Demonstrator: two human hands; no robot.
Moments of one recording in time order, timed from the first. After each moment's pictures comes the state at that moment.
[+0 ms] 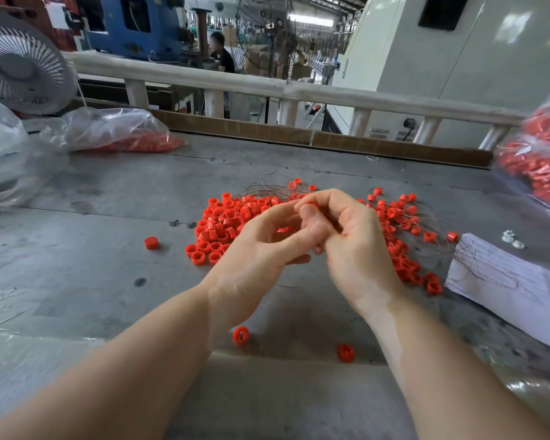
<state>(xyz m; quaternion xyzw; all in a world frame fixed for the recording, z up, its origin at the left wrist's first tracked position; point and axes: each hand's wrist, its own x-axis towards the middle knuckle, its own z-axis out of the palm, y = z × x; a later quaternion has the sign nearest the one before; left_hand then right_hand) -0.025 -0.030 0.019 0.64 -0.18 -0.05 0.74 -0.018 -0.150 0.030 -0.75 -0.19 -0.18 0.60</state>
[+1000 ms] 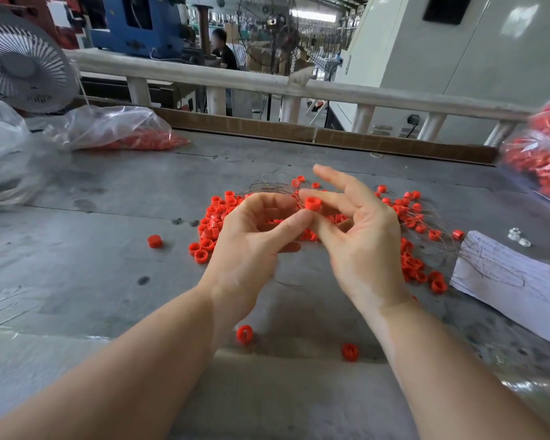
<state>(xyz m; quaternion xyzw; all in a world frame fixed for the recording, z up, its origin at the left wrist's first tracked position) -0.019 -0.027 0.016 0.60 -0.11 0.05 0.79 -0.016 -0.153 0.025 -0.77 -0.19 -0.29 0.54</state>
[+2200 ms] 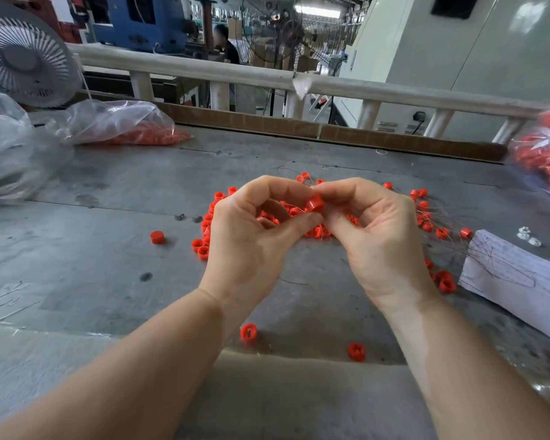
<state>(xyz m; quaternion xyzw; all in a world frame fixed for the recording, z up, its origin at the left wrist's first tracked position) -0.029 -0.026 0.027 0.67 -0.18 0.24 0.68 -0.021 -0.155 0.036 -0.72 -0.24 -0.24 0.61</state>
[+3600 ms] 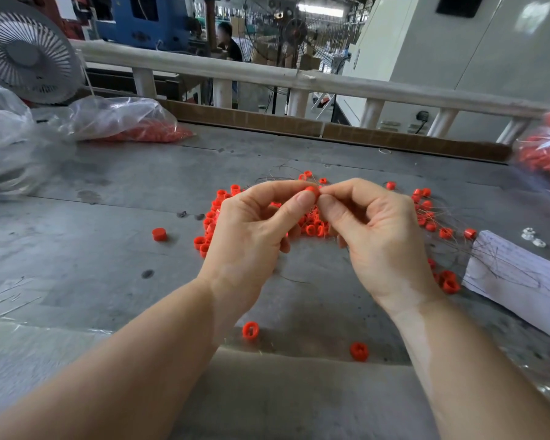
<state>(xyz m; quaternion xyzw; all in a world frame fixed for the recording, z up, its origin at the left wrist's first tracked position) -0.028 -0.025 0.030 0.63 -0.15 0.12 0.75 -0.024 -0.157 0.039 -0.76 -0.24 -0.24 0.55</state>
